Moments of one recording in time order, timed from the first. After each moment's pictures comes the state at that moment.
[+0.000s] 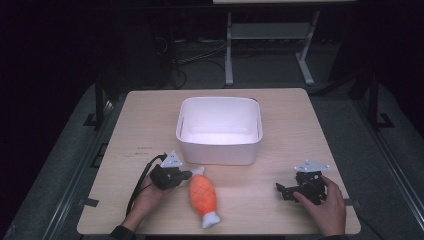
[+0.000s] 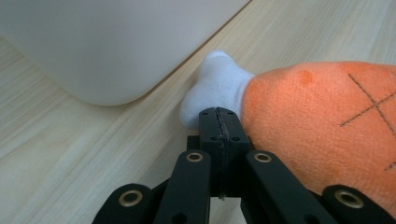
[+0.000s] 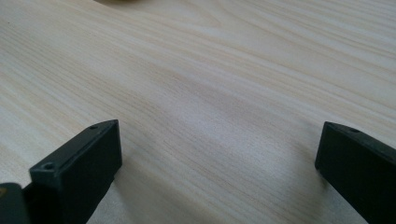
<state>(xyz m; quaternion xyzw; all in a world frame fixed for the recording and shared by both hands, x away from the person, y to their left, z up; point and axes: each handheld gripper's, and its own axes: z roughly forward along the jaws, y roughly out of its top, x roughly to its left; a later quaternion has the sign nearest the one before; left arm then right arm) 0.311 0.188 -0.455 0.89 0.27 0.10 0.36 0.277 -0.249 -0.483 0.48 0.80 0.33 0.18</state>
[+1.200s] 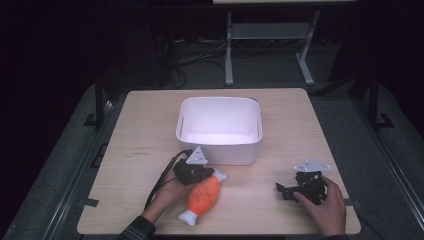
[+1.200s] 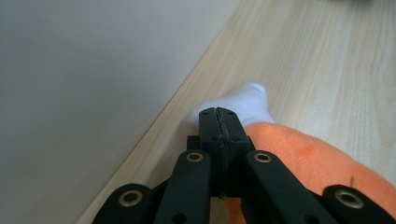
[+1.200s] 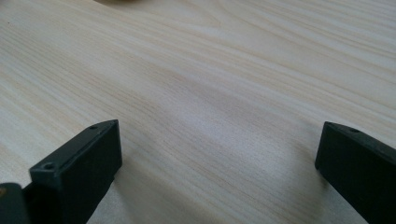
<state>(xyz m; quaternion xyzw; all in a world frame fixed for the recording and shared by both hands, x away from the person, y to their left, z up) 0.323 0.125 -0.447 0.90 0.20 0.09 0.37 0.277 -0.249 -0.483 0.47 0.80 0.33 0.18</state>
